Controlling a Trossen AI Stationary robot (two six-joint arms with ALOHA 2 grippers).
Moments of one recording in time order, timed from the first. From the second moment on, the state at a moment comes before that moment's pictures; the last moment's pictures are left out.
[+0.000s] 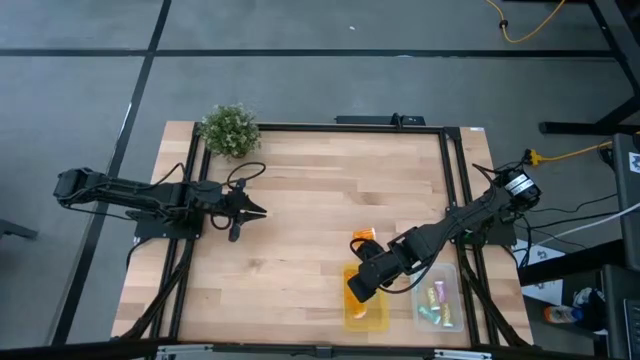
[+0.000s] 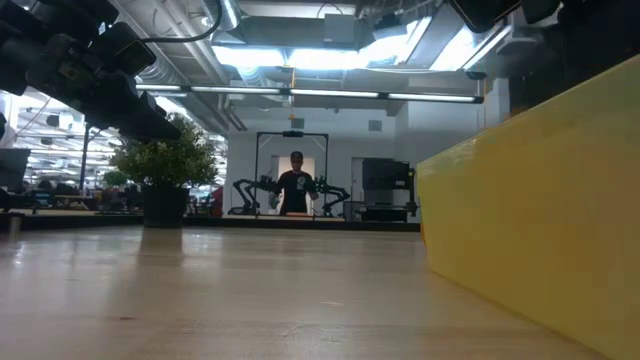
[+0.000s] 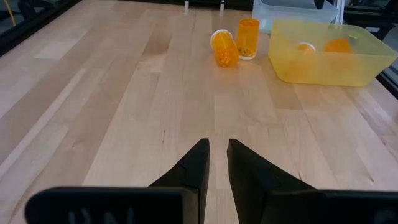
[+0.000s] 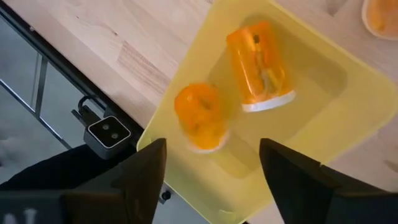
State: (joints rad) left arm 0.00 0.61 0.17 0.04 -0.01 -0.10; right arm 0.51 1.67 1.28 -0.70 -0.08 1.51
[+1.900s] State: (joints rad) left arm 0.00 0.61 0.17 0.04 -0.01 -0.10; right arm 0.18 1.74 1.40 -1.11 0.05 0.66
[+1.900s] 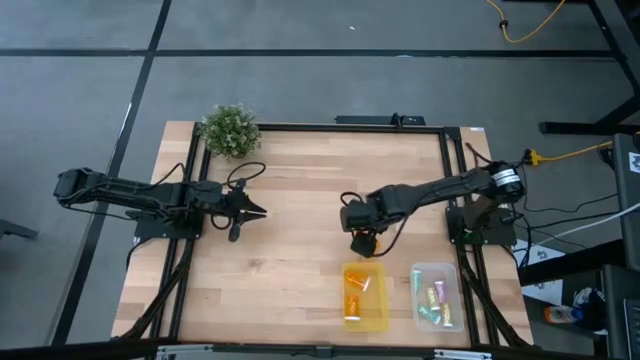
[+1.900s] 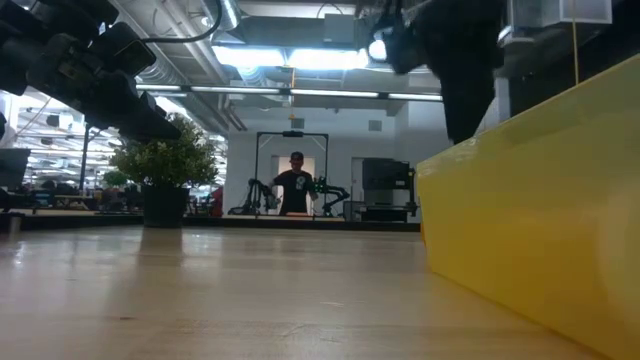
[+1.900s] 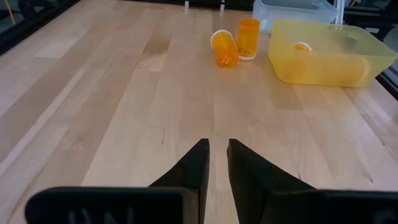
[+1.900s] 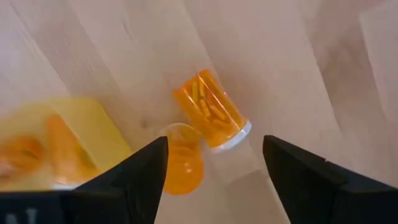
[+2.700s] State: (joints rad) left arm 0.00 0.61 0.17 0.04 -0.01 -0.10; right arm 0.09 2.00 1.40 -1.08 0.00 0.46
